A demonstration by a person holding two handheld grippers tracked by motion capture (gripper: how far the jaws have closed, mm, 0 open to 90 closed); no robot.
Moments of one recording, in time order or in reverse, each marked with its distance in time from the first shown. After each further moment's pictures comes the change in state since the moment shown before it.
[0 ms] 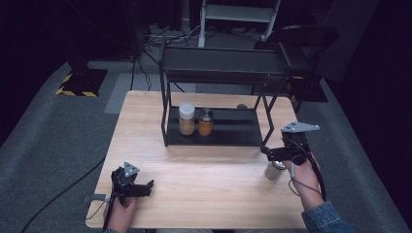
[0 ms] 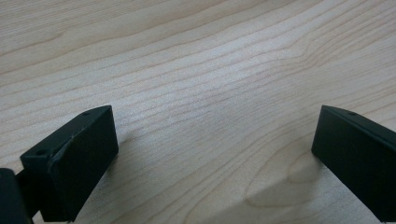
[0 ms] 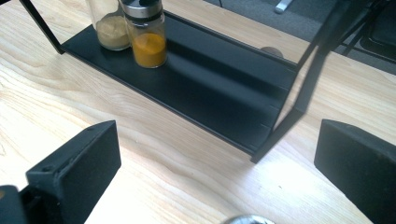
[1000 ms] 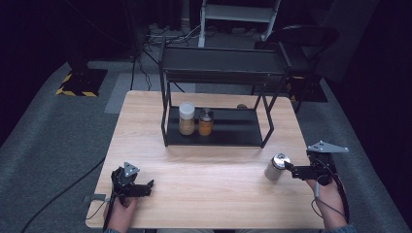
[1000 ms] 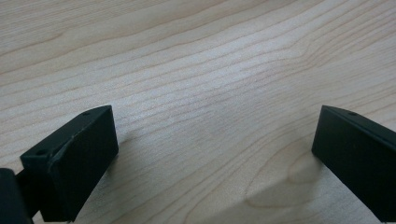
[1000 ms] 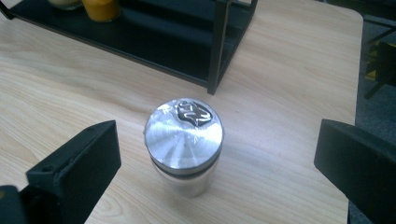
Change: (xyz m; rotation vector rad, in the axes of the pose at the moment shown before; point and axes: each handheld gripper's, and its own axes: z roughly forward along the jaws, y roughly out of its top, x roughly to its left) left arm -0.001 0.000 0.000 0.001 0.002 -0.002; right arm -0.026 -0.068 -0.031 0.043 -0.072 0.101
